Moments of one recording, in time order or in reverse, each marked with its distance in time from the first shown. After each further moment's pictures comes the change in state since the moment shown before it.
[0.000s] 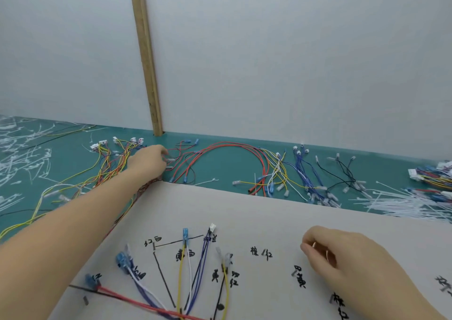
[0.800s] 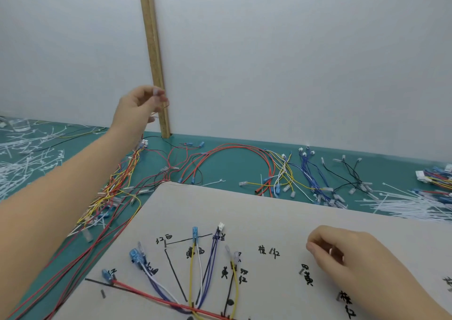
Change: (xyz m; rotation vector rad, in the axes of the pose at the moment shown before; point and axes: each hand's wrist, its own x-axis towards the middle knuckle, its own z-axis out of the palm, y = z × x) left_hand -0.020 0.017 -0.099 -1.084 0.303 0.280; right_hand 0.001 0.001 0.002 0.113 -0.032 -0.025
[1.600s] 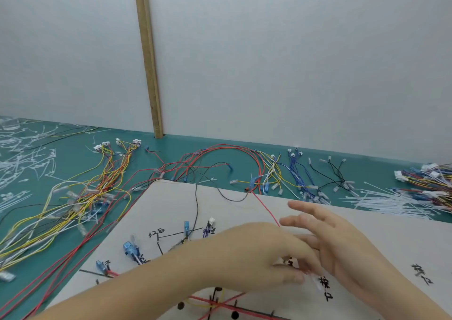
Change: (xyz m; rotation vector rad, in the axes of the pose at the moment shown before) left_hand -0.198 0.072 0.106 0.288 -1.215 0.395; right_hand 0.001 -0.010 -0.004 1.321 -0.101 0.373
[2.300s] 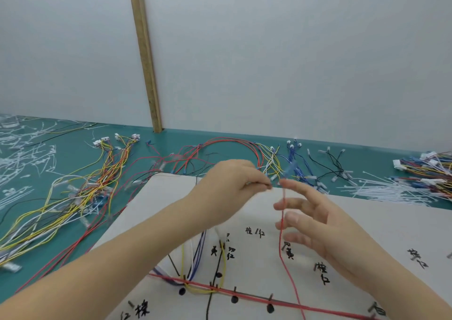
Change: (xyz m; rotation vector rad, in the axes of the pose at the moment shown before) left_hand 0.001 -0.029 -0.033 0.221 0.530 -0.141; right_hand -0.003 -0.001 0.009 -0.155 -0.117 -0.151
